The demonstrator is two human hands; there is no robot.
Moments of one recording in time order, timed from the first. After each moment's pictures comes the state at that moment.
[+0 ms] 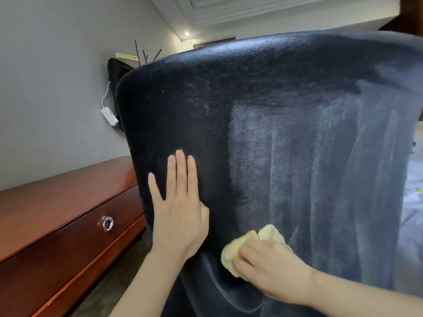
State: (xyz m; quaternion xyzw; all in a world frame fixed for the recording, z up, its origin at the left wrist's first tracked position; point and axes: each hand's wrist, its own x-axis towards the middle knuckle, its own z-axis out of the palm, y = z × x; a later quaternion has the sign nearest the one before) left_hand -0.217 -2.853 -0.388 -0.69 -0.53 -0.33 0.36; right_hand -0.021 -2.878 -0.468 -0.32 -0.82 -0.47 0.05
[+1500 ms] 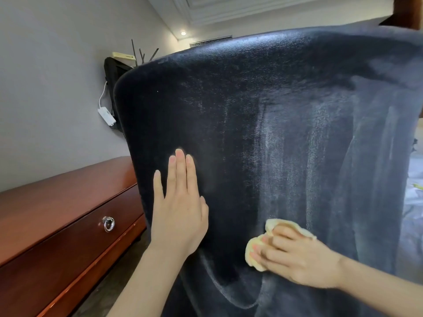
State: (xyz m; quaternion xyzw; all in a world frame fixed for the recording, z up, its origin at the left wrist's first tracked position) left_hand -0.226 -2.856 -0.381 -0.71 -0.55 -0.28 0.33; right_hand 0.020 -2.872 -0.465 -0.25 -0.81 -0.52 0.10
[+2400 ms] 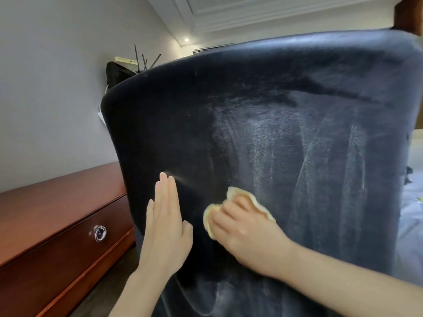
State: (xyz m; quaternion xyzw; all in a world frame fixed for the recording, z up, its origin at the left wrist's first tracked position) left_hand -0.238 -2.833 -0.404 -0.75 -0.49 -0.44 0.08; right_hand -0.059 -2.862 -0.393 -0.31 -0.73 -0.57 0.22
